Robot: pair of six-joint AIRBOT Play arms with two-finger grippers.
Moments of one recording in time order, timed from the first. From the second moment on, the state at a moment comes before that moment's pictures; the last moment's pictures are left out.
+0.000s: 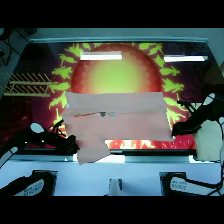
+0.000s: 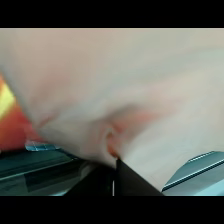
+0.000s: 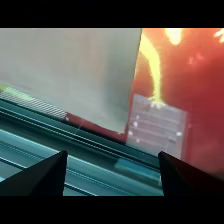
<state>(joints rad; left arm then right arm) -0.04 -1.17 0.43 0.86 -1.10 -1.42 -0.35 -1.43 1.03 -1.44 1.51 0.93</state>
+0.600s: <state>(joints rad) -0.05 -1.09 0.43 0.88 -1.06 -1.41 -0.38 -1.48 0.92 -1.28 1.41 0.93</state>
